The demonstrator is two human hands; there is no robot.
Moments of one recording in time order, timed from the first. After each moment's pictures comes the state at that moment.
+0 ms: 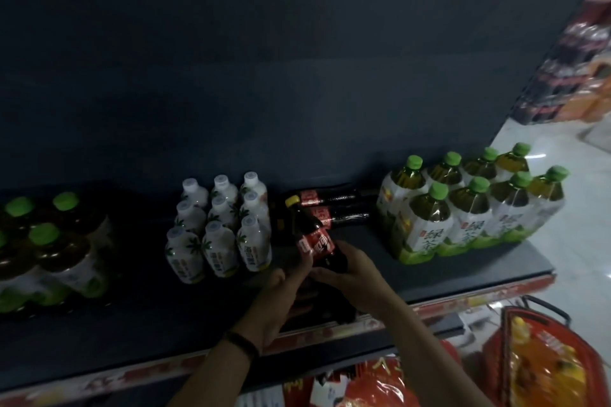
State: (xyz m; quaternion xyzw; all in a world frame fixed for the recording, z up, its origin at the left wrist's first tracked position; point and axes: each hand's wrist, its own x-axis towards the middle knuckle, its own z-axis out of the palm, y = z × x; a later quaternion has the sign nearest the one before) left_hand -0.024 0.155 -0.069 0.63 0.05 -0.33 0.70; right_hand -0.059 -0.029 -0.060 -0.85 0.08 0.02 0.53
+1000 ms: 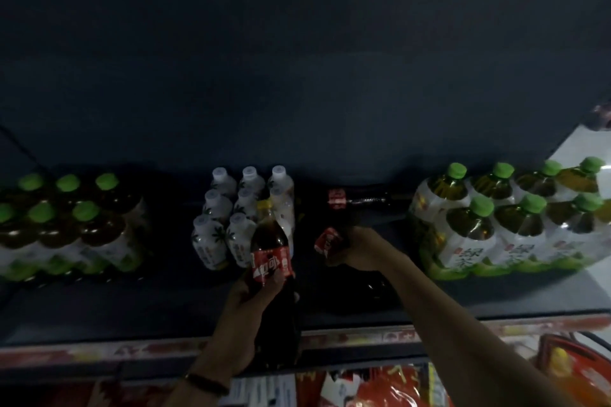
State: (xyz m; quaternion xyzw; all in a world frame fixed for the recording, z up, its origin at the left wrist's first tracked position) left_hand -0.056 0.217 -0.023 0.60 0.12 -0.18 0.77; right_hand 0.042 -0.042 -0.065 -0.94 0.09 0.19 0.28
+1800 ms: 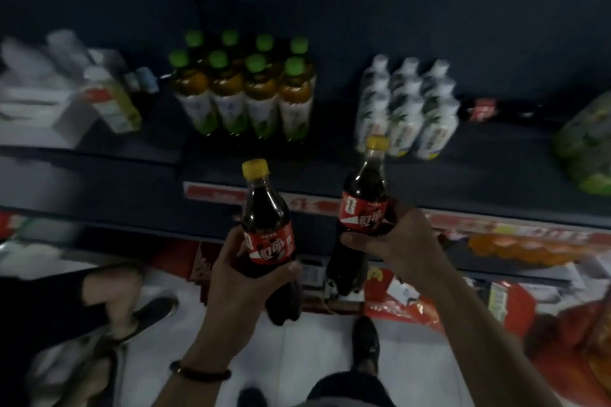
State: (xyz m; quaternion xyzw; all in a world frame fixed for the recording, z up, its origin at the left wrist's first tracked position) left_hand -0.213 0.526 -0.058 0.67 0.11 -0.05 0.73; right_hand -0.160 0.269 -0.027 -0.81 0.07 0.10 0.57
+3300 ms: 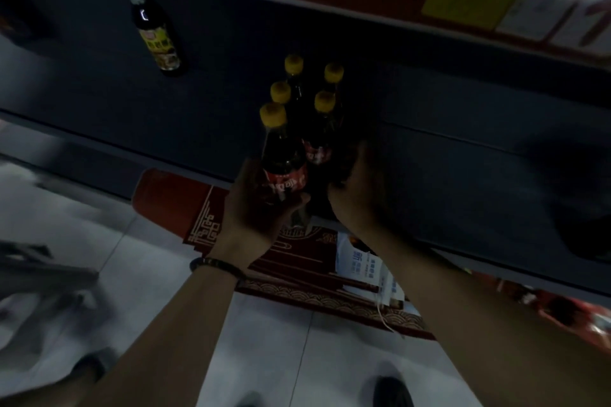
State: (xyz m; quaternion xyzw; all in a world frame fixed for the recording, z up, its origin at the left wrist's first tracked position) left_hand -0.064 0.652 -0.450 0.80 0.12 0.01 0.58; right_hand 0.000 0.483 -0.467 -0.90 -0.02 -0.04 0.44
